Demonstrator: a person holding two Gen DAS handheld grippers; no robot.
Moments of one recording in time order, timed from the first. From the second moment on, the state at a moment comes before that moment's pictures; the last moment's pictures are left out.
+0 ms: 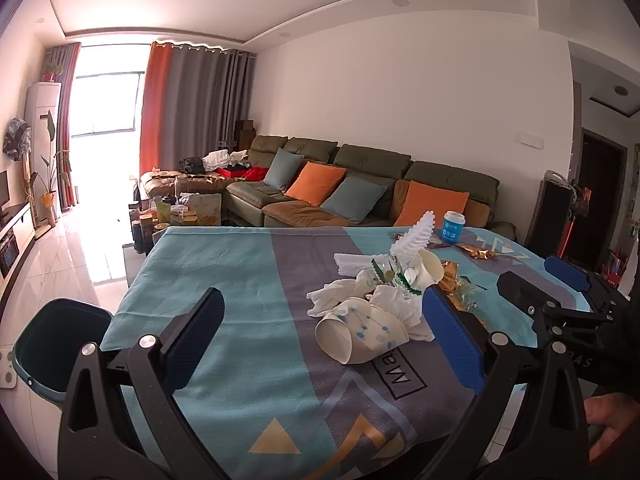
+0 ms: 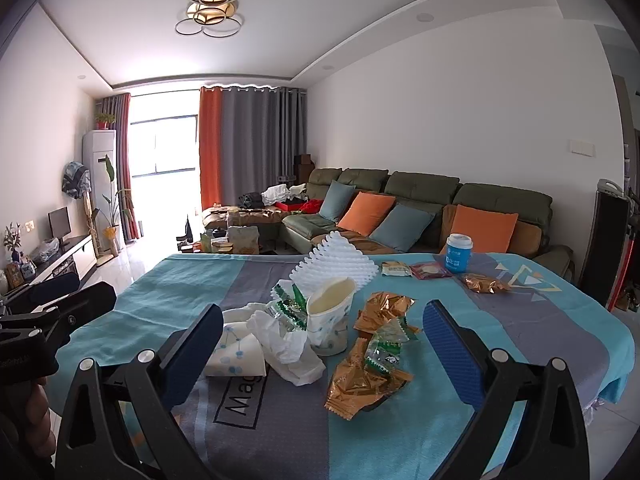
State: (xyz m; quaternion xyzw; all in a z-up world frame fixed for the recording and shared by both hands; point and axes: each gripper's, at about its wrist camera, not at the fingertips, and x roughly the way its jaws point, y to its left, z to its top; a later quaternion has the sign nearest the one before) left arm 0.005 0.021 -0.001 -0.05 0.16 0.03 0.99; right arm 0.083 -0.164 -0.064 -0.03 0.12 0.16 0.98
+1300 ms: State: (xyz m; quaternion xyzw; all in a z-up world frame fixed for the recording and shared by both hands) left arm -0.003 0.017 0.005 -0.05 0.15 0.02 0.99; right arm 0.082 -0.169 -0.059 -0.03 0.12 0.16 0.98
